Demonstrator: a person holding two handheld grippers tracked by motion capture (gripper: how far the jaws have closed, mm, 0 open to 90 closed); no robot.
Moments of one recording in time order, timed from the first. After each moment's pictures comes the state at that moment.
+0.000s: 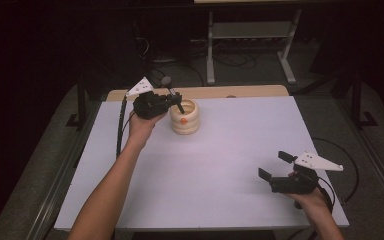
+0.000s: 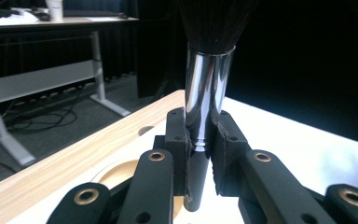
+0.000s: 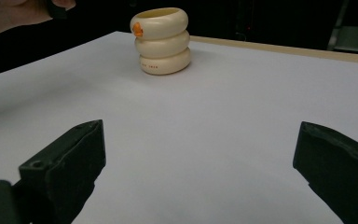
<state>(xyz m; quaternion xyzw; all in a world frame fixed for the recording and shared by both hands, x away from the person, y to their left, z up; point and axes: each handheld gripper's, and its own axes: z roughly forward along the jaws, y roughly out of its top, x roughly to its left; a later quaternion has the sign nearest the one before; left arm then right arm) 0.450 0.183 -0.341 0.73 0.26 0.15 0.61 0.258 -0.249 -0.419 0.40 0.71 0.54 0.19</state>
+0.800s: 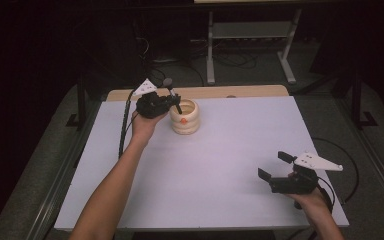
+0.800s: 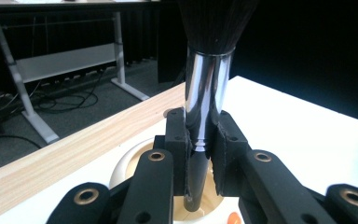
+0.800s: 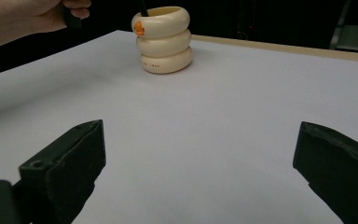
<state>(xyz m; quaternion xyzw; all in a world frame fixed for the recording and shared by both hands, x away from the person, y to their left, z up) 0.468 0.183 -0.361 0.74 0.30 0.17 0.57 0.259 -0.249 -0.419 0.40 0.71 0.54 0.19</state>
